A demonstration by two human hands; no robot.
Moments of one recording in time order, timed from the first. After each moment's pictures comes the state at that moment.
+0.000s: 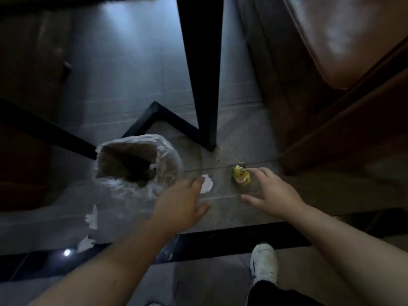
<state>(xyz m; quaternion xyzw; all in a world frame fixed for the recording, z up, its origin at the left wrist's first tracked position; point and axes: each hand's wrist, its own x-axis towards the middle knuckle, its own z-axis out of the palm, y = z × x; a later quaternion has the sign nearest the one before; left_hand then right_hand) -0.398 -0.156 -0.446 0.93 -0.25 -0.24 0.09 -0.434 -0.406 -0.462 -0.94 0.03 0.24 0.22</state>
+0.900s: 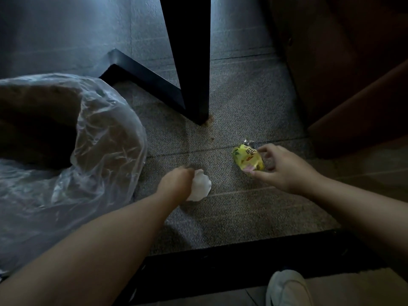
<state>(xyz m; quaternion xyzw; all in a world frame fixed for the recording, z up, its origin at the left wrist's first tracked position) -0.344 -0.186 -0.795 0.93 -0.16 -0.32 0.07 -0.395 -0.454 -0.719 -0.93 0.10 0.24 0.26</state>
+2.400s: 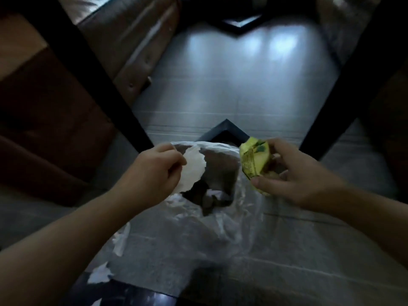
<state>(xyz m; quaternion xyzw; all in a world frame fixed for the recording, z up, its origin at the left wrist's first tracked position) -0.305 0.054 -0.511 0.97 -0.17 0.06 0.18 -0.291 -0.228 -0.533 -0.84 -0.17 0.13 0.50</state>
